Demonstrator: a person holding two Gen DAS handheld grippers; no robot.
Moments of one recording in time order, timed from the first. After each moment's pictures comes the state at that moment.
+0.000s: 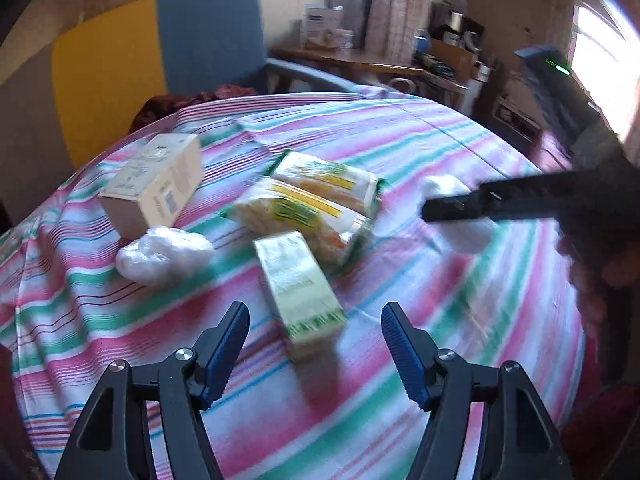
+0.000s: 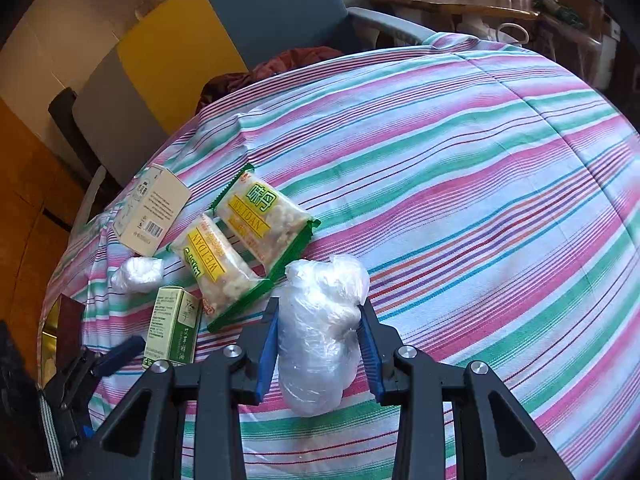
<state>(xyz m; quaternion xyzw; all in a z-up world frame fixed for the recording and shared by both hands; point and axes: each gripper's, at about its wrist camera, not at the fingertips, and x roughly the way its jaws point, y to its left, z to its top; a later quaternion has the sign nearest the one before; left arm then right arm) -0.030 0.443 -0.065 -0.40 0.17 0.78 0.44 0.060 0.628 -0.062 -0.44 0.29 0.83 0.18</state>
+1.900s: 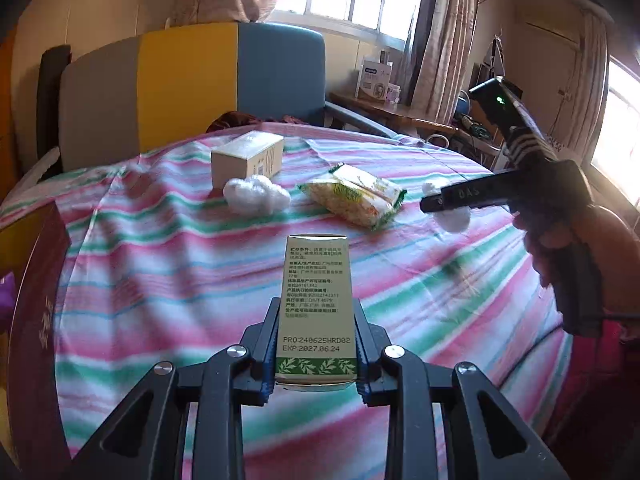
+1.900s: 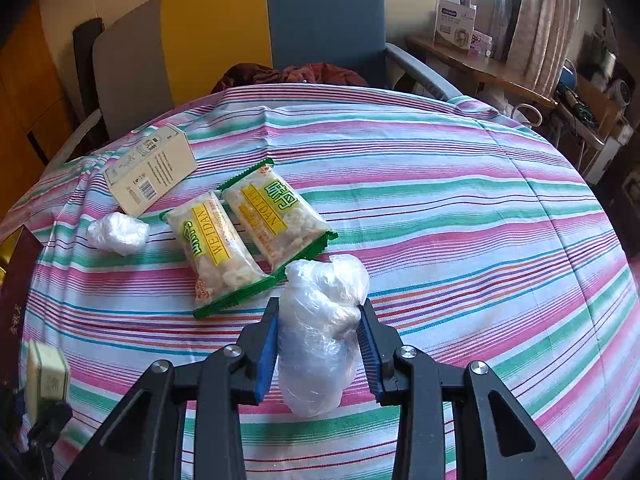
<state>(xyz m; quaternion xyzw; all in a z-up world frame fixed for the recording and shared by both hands) 0.031 0.339 -0.064 -0.35 0.08 0.85 0.39 0.046 0.591 -0.054 -0.46 0.12 0.86 0.20</state>
